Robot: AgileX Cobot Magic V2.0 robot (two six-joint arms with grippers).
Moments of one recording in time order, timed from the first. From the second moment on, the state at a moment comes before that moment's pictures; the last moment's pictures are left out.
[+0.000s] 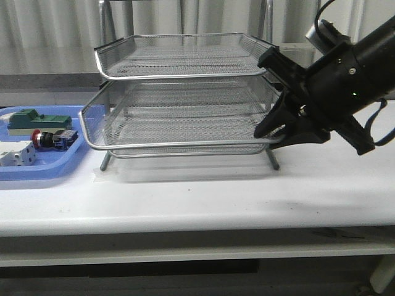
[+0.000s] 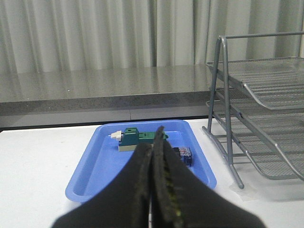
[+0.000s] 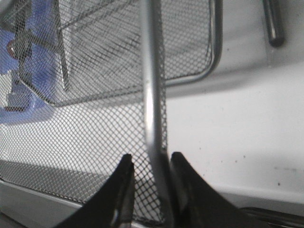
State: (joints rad) left arm -0.01 0.00 0.00 0.04 0.02 -0.07; right arm 0.23 1.68 -0.87 1.33 0.46 -0.66
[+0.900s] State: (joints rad) left arm -0.01 0.00 0.00 0.04 0.02 -0.07; right arm 0.23 1.41 -0.71 1.20 0.48 -0.72
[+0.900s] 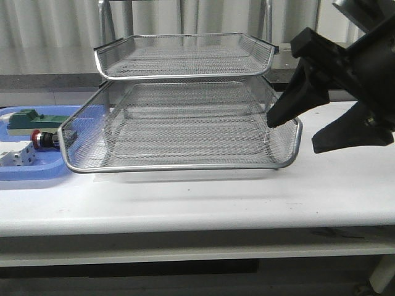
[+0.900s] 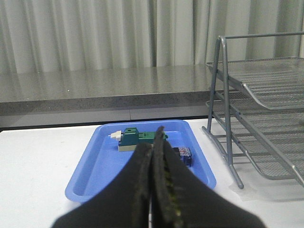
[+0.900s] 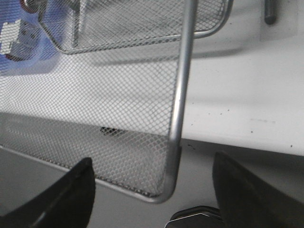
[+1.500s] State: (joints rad) left arm -0.01 0.00 0.00 0.04 0.02 -0.07; right arm 0.23 1.10 -0.69 0.40 0.65 -0.26
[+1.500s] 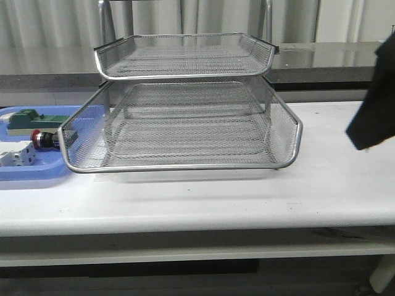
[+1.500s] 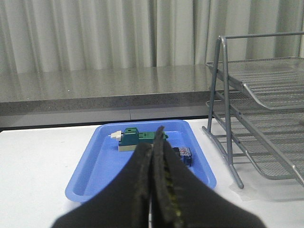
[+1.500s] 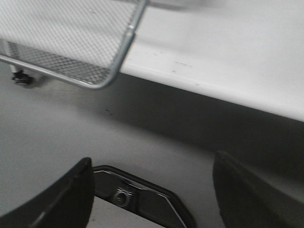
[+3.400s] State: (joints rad) left arm -0.01 0.00 0.00 0.03 -0.06 -0.07; right arm 0.23 0.55 -0.69 -0.09 0.98 0.13
